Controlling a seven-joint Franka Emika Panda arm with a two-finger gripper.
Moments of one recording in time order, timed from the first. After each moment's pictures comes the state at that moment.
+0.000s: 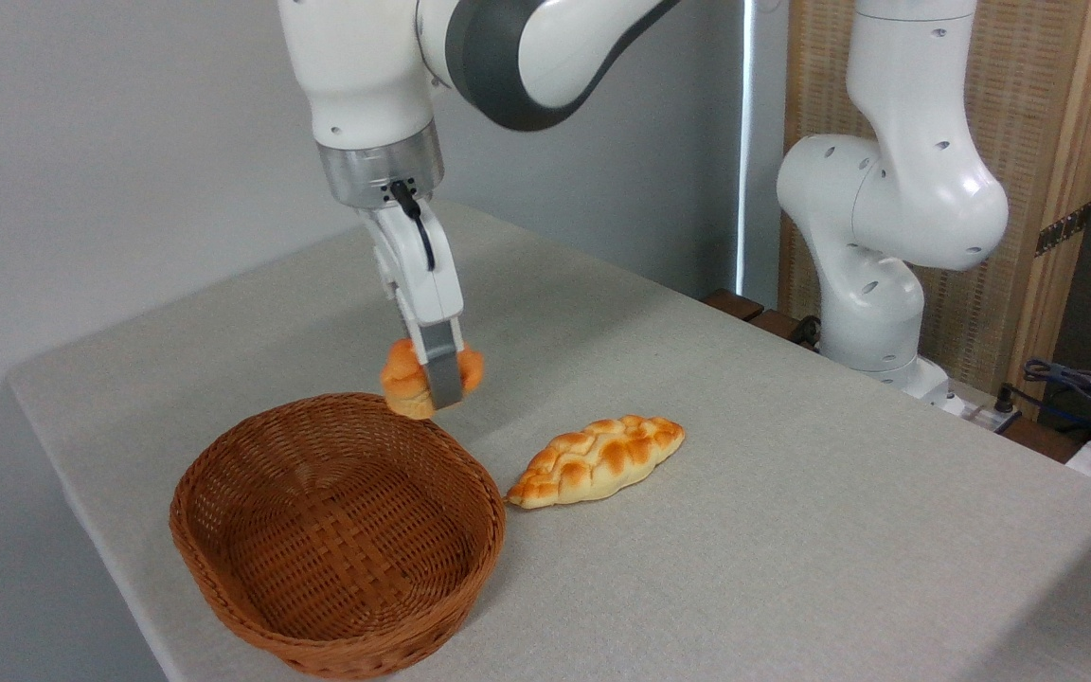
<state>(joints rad) -0.02 -0.07 -0.15 -1.95 -0.11 1.86 0.93</state>
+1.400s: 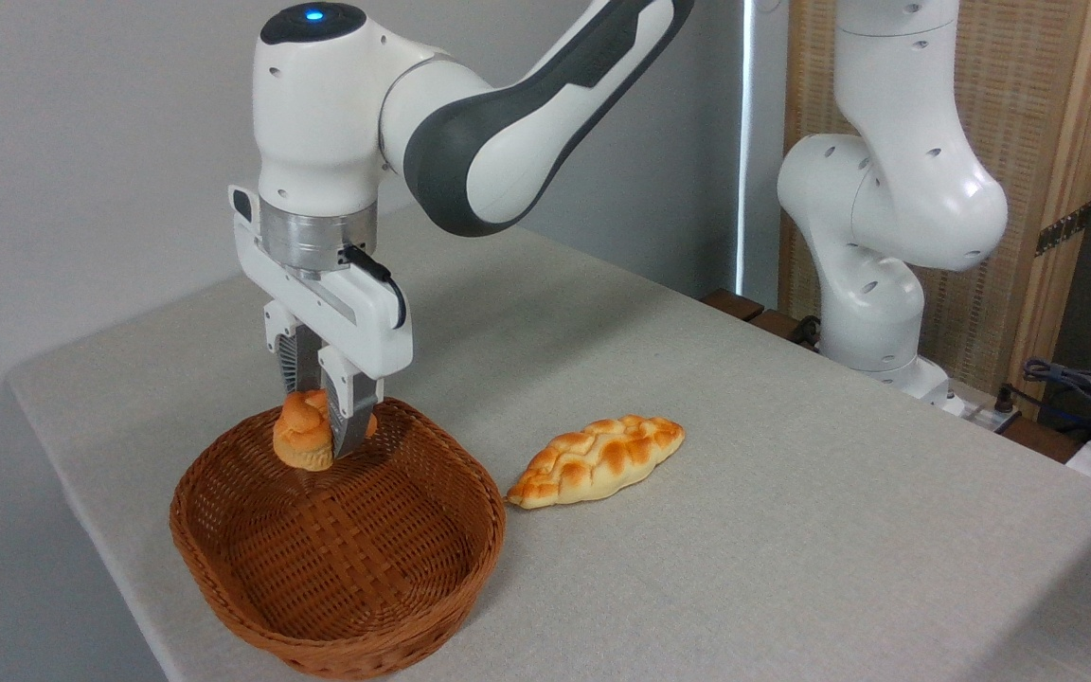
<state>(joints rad) -0.04 0.08 -0.19 -1.94 -0.18 2.23 0.53</state>
